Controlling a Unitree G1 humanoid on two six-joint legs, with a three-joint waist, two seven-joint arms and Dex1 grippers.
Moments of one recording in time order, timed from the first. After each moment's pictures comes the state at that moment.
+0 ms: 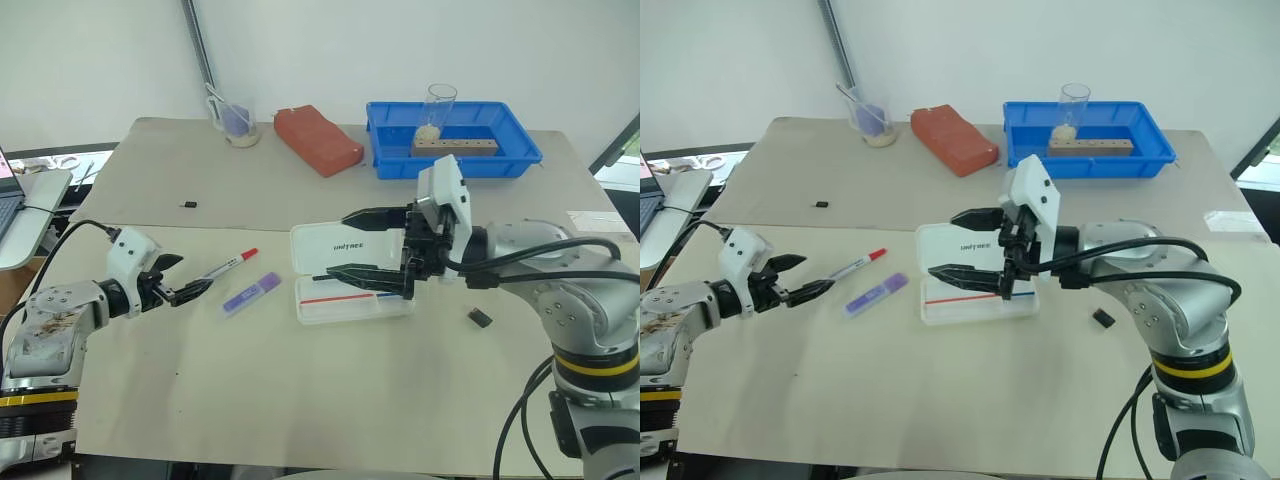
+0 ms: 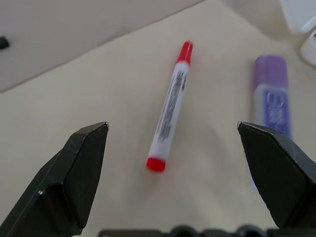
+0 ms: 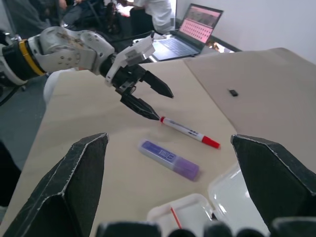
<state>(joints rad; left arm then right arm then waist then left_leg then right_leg) -0.21 0.79 0.23 0.14 -0.27 0.45 -0.97 -0.62 -0.65 0.08 -0.51 0.76 0.89 0.80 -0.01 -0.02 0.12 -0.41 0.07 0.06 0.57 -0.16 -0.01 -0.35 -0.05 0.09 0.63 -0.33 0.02</state>
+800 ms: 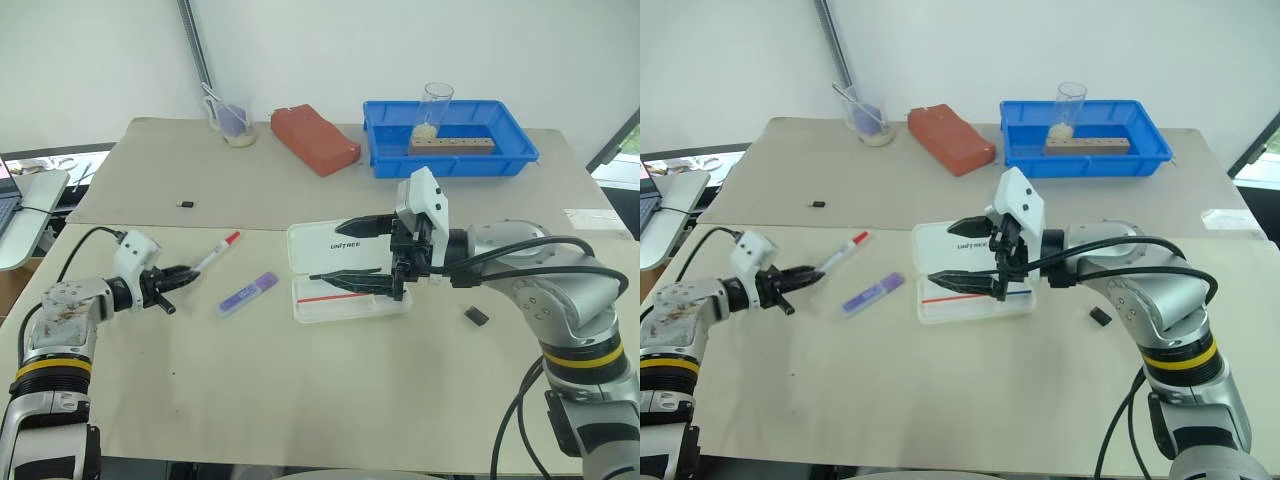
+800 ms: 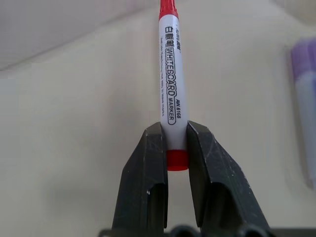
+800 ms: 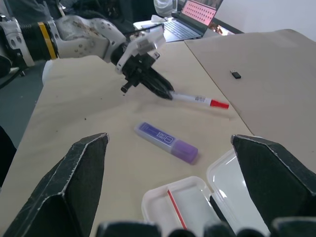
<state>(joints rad) -0.38 0.77 0.20 0.33 -0.30 0.33 -1.00 -0.59 -0.68 0.12 -0.46 0.66 0.83 0.85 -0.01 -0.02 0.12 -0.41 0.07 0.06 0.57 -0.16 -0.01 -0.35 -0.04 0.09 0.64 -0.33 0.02</state>
